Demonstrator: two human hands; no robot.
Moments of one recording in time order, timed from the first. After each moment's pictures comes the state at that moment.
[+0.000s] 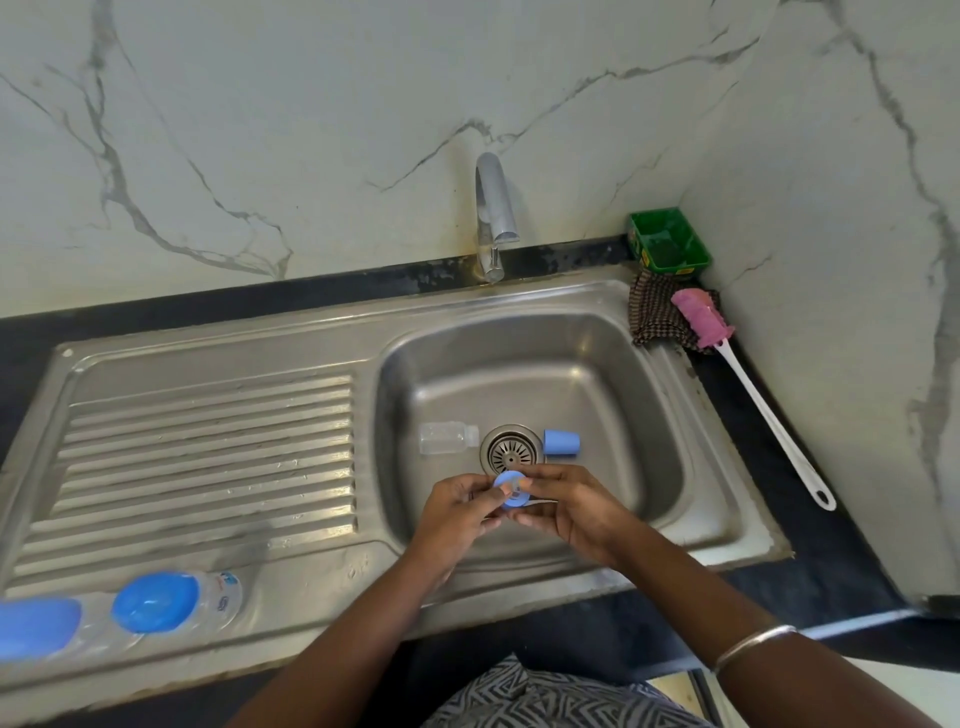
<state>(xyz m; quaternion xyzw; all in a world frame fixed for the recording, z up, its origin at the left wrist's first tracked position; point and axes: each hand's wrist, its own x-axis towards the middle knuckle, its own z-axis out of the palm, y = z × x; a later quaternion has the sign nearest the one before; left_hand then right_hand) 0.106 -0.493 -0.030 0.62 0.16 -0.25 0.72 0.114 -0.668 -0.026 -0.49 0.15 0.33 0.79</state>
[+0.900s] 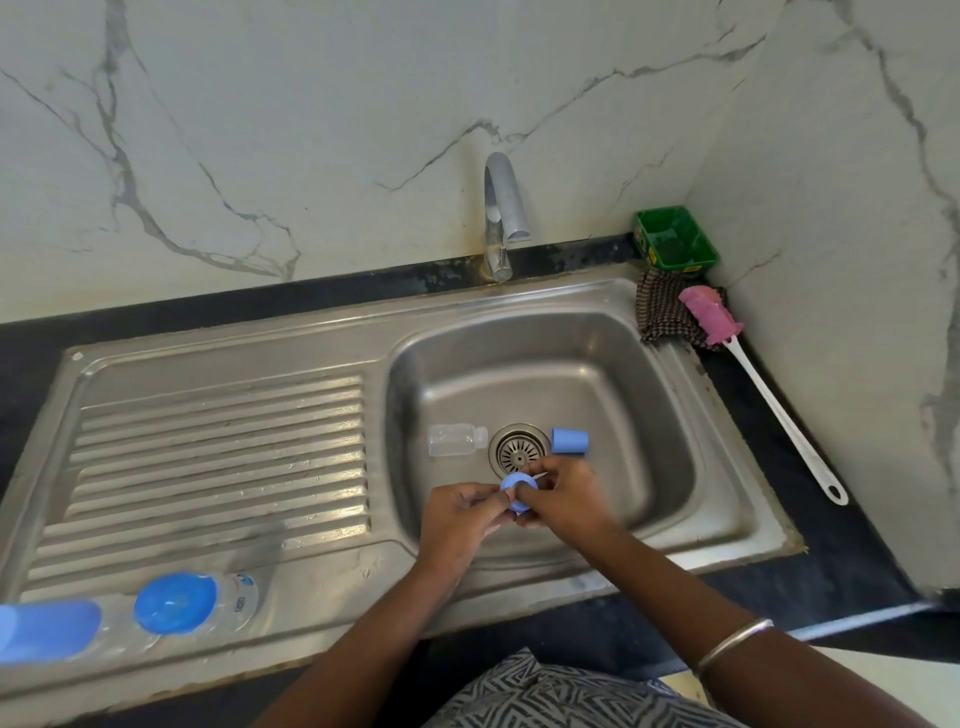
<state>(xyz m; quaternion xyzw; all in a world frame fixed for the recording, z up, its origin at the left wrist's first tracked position) 0.099 -0.485 -0.040 0.66 0.17 -0.20 0.70 0.116 -0.637 -0.043 -0.78 0.19 0.17 0.57</state>
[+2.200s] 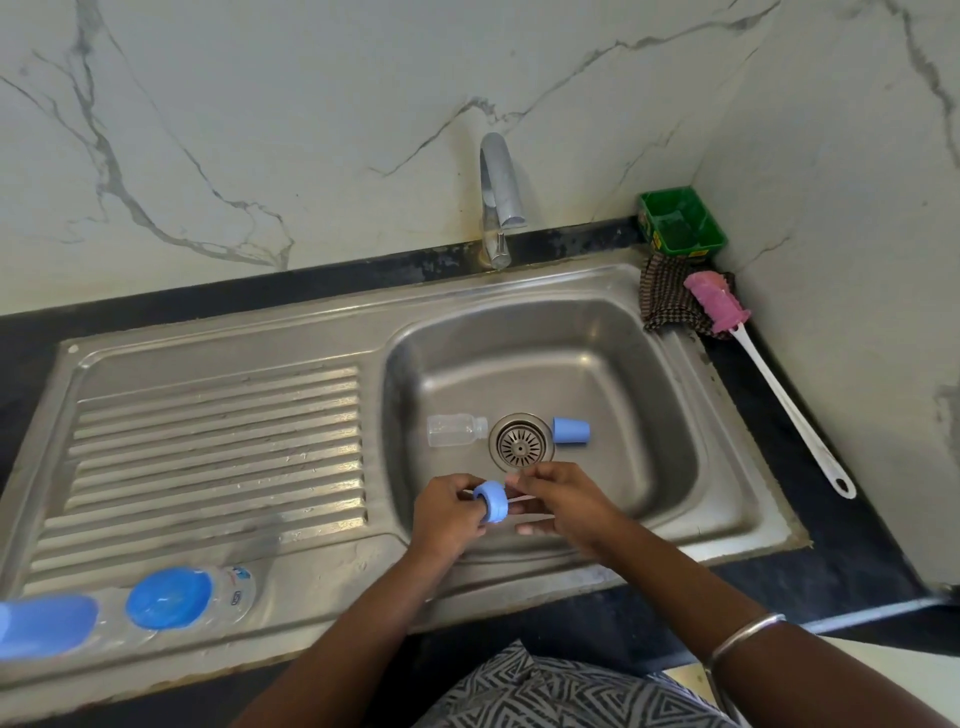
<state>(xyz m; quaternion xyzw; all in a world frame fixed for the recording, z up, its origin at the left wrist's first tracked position) 0.110 -0.477 -0.057 0.79 0.21 -0.21 0.53 0.113 -0.647 -0.040 -0.61 0.18 0.32 0.71</state>
